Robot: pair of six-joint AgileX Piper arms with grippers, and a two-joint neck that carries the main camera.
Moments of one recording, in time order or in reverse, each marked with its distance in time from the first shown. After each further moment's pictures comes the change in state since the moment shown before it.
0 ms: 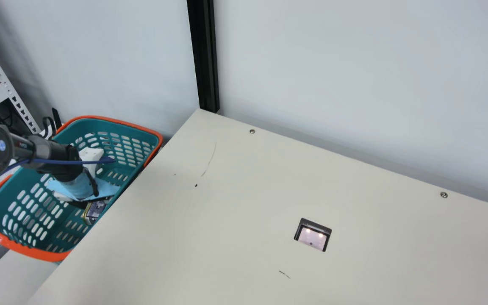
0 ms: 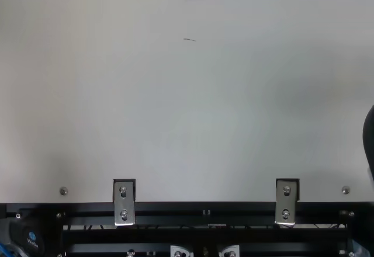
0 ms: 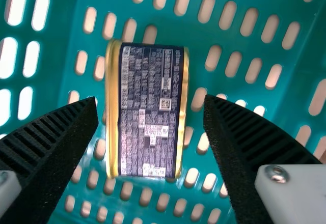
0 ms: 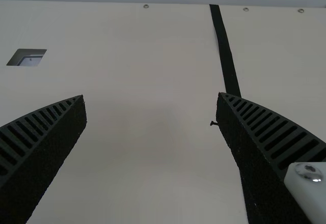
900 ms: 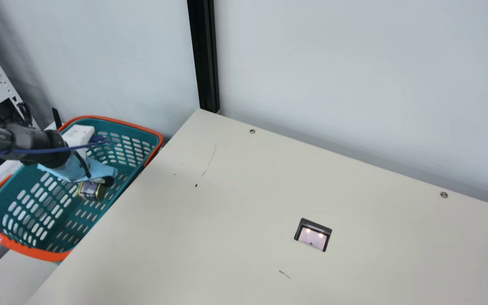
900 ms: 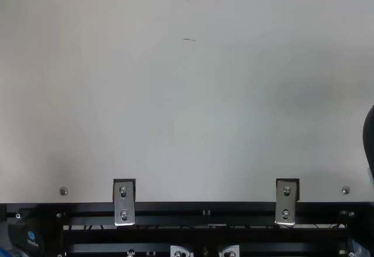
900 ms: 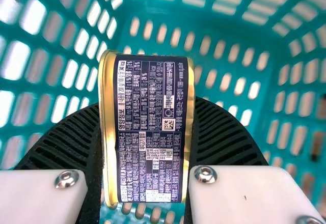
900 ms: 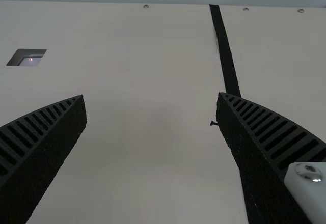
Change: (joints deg) left arm 1.1 -13.1 7.1 -13.3 -6.5 14.0; right arm 0.0 0.0 0.0 0.0 0.0 0.0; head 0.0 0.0
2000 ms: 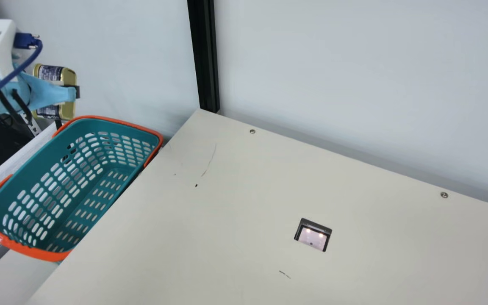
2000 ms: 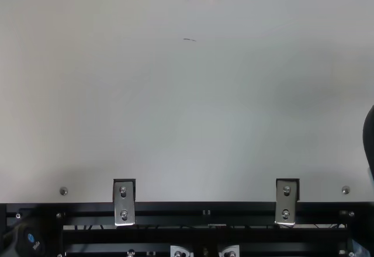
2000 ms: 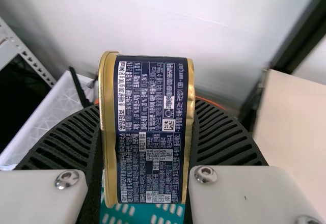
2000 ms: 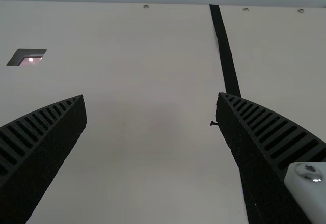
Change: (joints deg) left arm -3.1 -47.1 10.1 -6.5 9.9 -2.5; right arm 0.0 0.0 0.0 0.0 0.0 0.0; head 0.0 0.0
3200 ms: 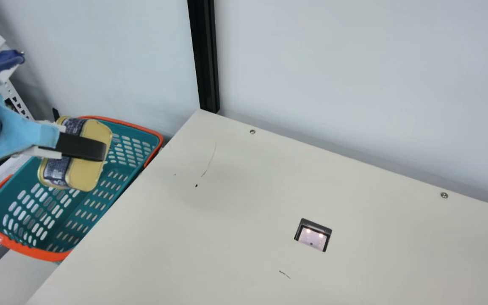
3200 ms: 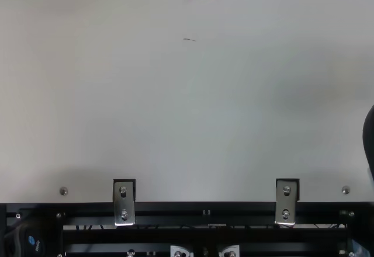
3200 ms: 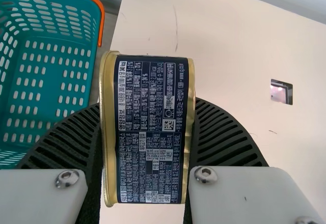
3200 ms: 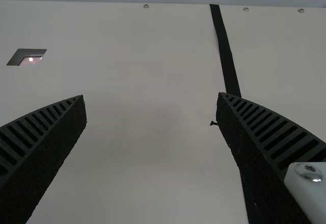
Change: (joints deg) left arm -1.4 -18.5 -3.1 -9.9 44.6 -0.1; right arm 0.0 0.0 0.0 0.0 0.0 0.0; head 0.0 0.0
